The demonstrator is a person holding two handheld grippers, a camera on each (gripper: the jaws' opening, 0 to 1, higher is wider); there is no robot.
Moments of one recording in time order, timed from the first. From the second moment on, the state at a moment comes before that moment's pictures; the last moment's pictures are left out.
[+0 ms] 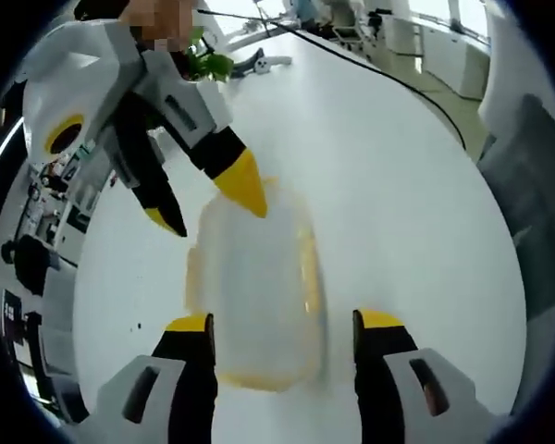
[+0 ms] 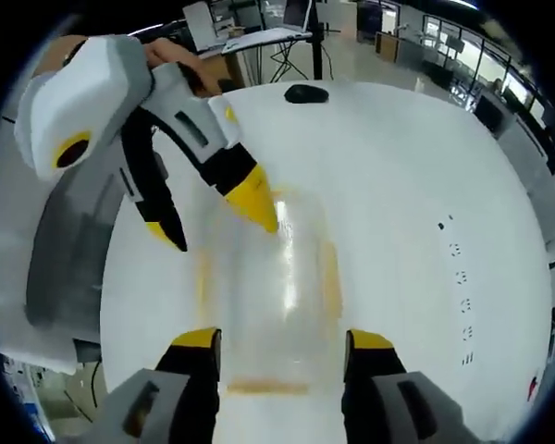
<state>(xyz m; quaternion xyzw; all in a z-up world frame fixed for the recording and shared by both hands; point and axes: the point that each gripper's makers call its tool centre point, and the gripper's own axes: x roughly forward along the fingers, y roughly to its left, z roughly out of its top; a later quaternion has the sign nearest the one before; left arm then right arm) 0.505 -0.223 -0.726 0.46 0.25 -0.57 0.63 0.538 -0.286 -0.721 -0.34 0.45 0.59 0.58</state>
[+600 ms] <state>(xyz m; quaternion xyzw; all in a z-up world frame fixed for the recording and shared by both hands) 0.538 -0.217 -0.737 0.44 0.27 -0.55 0.65 0.519 -0.302 -0.733 -0.38 0.42 0.57 0.59</state>
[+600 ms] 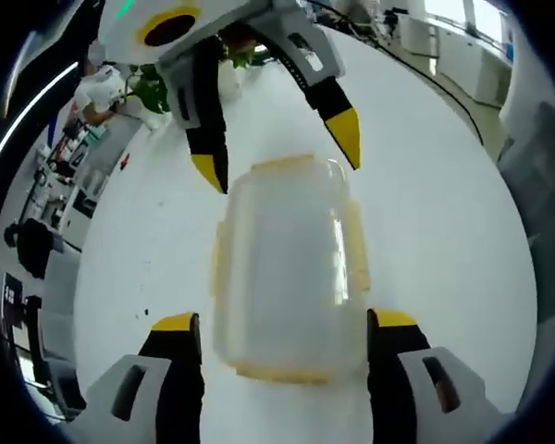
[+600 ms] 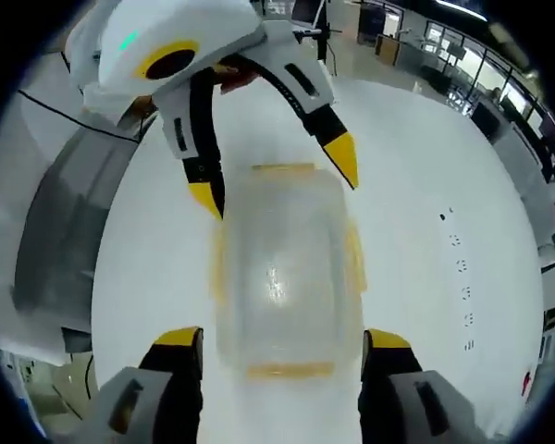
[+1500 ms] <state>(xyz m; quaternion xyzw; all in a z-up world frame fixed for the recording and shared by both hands) 0.534 -0.216 -0.756 0.45 0.30 -0.57 0.62 0.522 -0.294 -0.745 -0.38 0.40 0.56 0.61</state>
